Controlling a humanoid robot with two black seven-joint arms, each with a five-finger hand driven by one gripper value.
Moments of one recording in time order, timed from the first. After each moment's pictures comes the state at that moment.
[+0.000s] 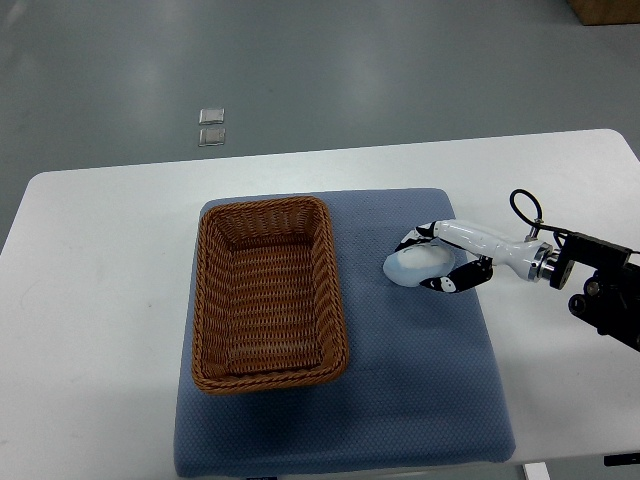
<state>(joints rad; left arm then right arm) -0.12 0.00 -0.12 -0.17 0.07 -0.04 0.03 0.65 -0.48 0.43 0.92 -1.44 -0.02 0.61</state>
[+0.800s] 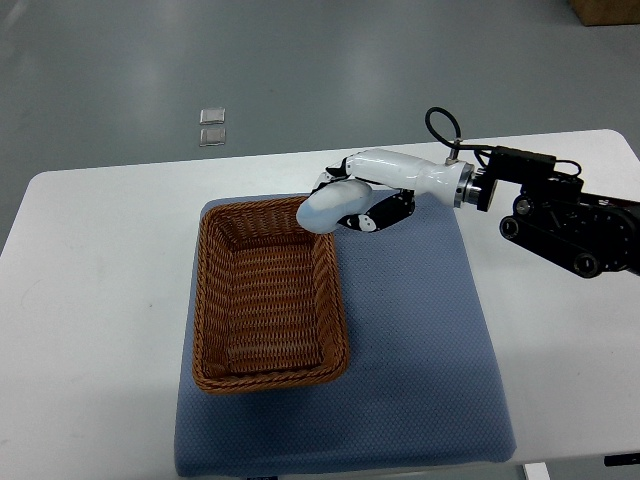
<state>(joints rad) -0.14 0.00 -0.12 -0.17 0.06 -0.04 0.03 1.02 -0.32 0.26 0.92 -1.43 0.03 0.61</state>
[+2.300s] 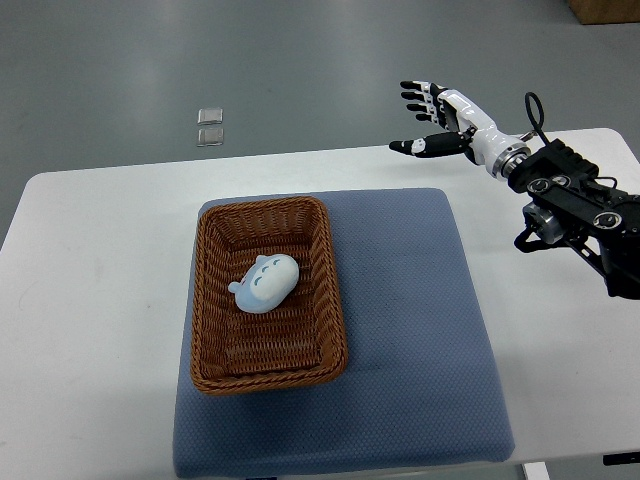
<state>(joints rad) -0.16 0.00 -0.12 -0.17 0.07 -0.04 0.03 0.88 -0.32 0.48 0.76 -0.58 -0.05 0.31</state>
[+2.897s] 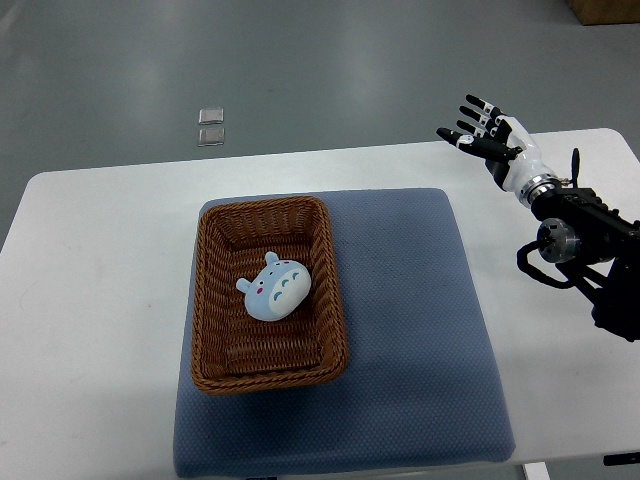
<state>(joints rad) -0.16 0.00 -0.12 -0.17 0.06 -0.04 0.03 0.72 -0.30 0.69 0.76 -0.28 -0.07 0.30</state>
